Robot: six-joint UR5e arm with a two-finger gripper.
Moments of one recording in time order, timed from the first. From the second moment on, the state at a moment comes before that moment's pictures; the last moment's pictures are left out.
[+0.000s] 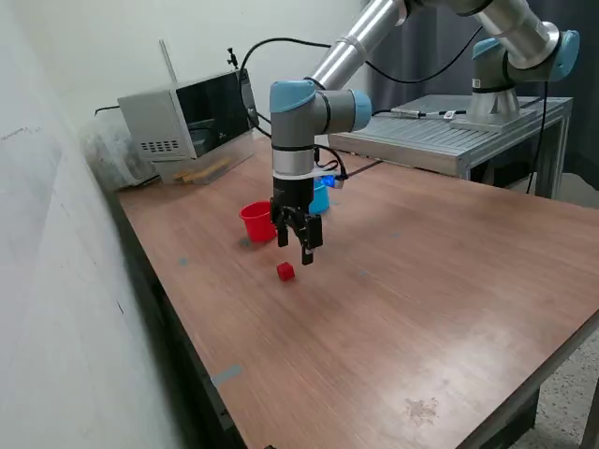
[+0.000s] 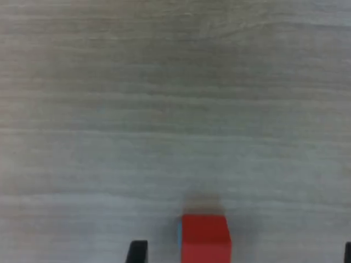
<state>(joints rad) 0.01 -0.59 1.10 -2.29 -1.60 3.15</state>
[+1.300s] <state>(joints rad) -0.03 -0.55 1.05 -2.32 -1.61 3.16</state>
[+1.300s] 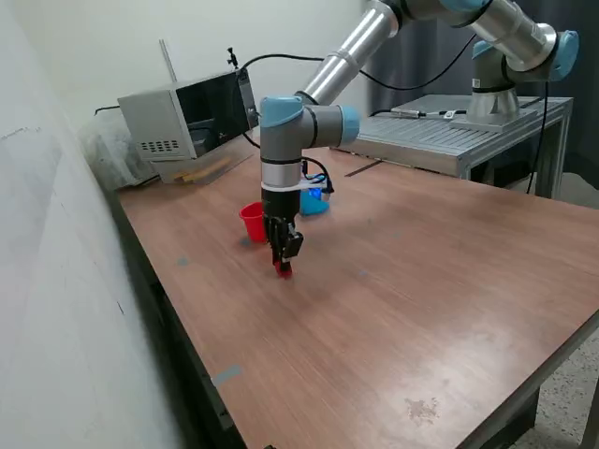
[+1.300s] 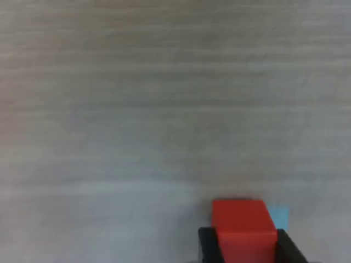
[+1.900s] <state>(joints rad) -0.16 -0.84 1.18 -2.25 -1.61 3.05</state>
